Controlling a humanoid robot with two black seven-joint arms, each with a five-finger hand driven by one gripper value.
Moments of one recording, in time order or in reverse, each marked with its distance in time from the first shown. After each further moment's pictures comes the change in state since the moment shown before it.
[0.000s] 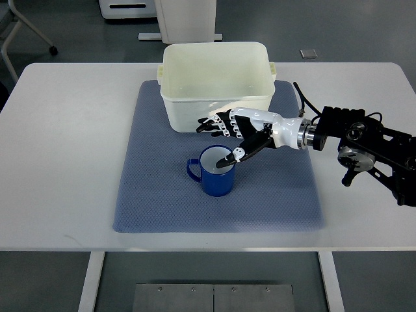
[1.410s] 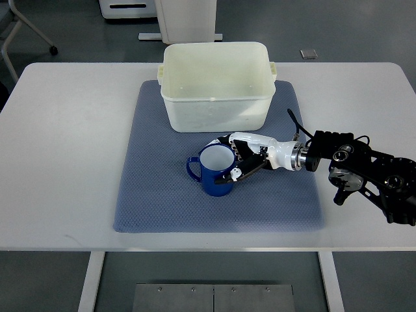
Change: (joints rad) left arm 0.000 0.000 0.000 0.000 0.000 0.000 0.000; right arm -0.072 0.069 -0.009 -0.101 -0.039 -0.001 -0.001
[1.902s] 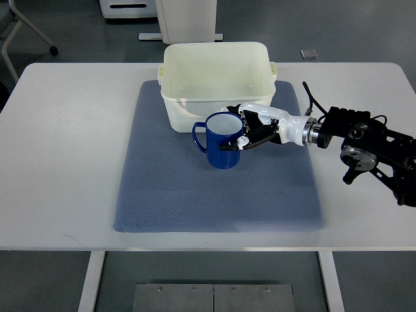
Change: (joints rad) left arm 0.000 0.000 0.000 0.000 0.000 0.000 0.000; right arm 0.067 -0.078 0.066 0.040 0.036 -0.013 0.004
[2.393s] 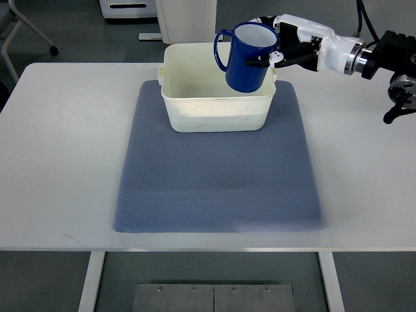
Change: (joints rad) left arm 0.000 0.000 0.000 0.000 0.000 0.000 0.000; right arm 0.260 -0.153 -0.038 0.021 0.254 -0.026 -0.011
